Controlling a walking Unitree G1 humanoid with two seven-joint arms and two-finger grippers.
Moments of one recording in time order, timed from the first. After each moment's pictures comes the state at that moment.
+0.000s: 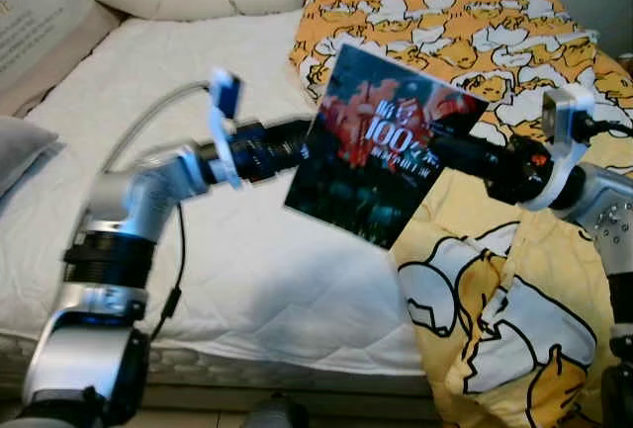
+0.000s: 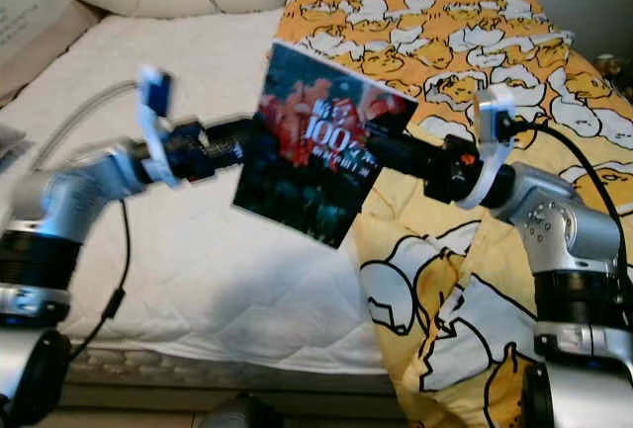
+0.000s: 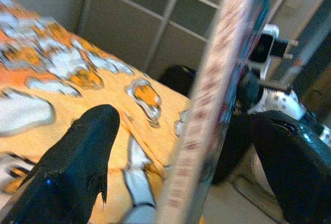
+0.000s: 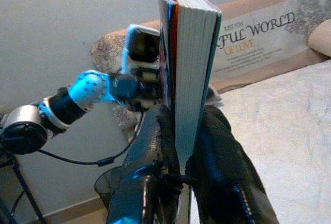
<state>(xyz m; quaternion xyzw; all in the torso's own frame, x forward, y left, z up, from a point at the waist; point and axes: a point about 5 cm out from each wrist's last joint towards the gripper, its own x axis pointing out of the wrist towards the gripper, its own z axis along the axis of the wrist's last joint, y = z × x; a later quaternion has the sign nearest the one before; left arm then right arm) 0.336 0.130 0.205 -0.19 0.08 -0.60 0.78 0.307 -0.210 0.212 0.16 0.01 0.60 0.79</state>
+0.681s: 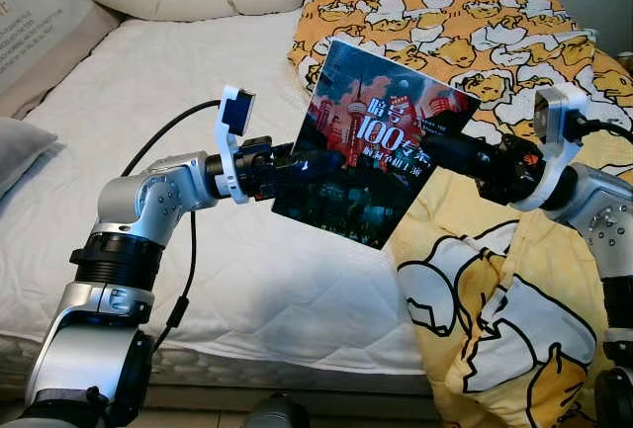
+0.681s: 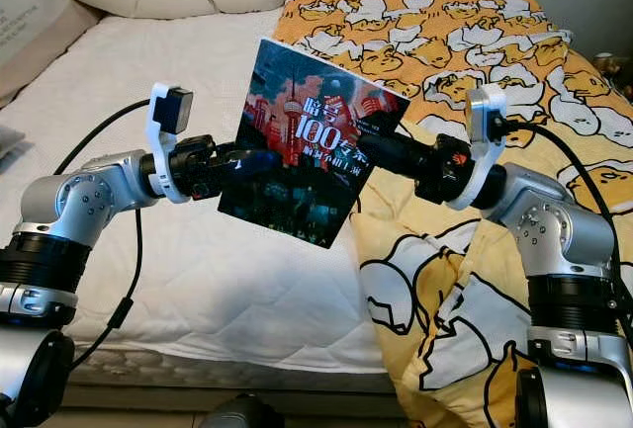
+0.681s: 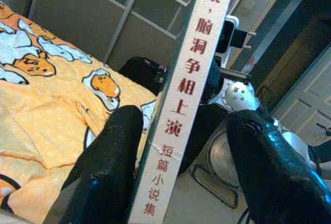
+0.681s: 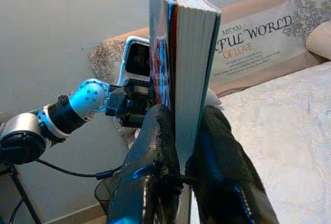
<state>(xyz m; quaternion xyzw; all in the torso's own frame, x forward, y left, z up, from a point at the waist) 0.329 0.128 0.204 -0.22 0.09 -0.65 0.72 0.307 -0.202 0.214 0.16 0.00 0.59 0.79</state>
